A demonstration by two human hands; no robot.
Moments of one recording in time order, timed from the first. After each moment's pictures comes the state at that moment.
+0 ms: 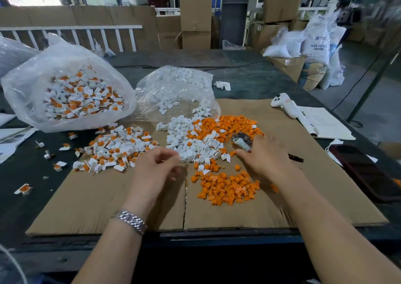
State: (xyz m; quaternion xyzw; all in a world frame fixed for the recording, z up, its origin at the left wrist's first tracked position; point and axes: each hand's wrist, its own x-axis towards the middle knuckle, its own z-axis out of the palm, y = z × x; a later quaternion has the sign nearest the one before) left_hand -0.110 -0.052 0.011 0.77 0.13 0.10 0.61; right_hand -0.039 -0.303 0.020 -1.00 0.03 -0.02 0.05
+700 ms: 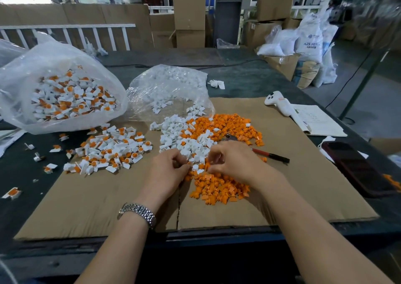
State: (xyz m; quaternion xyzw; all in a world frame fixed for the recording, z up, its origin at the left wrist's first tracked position) left_hand -0.088 -0.073 -0.007 0.91 0.03 0.09 0.39; right_hand -0.058 -0.269 0.027 -0.96 -0.22 0.02 0.18
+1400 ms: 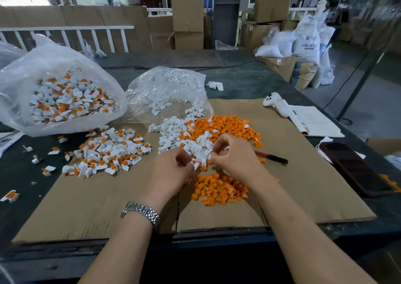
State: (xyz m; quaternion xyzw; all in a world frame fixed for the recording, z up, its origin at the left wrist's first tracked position) left_hand -0.089 -0.082 0.003 0.93 0.01 0.09 0.36; right_hand -0.063 -0.268 0.020 -0.90 -0.10 -0.05 0.43
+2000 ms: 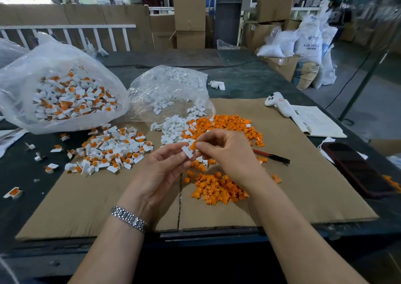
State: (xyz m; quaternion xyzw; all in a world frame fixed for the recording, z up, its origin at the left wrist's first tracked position) left_hand -0.101 -0.060 0.009 0.46 0.03 -0.08 0.88; right_hand -0.090 -0.246 0.050 -0.77 -0.15 -0.02 0.62
